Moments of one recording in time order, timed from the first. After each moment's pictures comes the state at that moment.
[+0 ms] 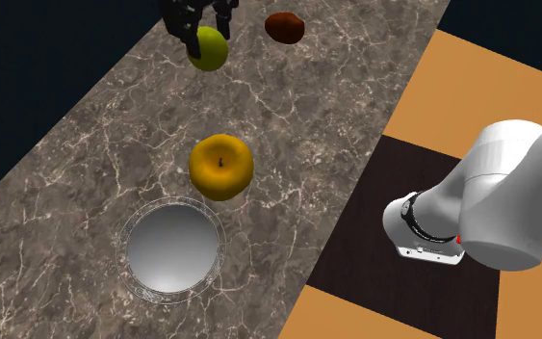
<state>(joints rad) -0.04 0.01 -0.16 -1.69 0.24 1.59 0.02</state>
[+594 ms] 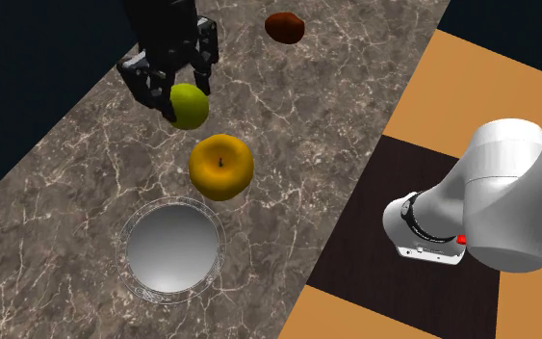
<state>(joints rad) 0.06 -0.09 -0.05 -1.81 0.25 1.66 0.22</state>
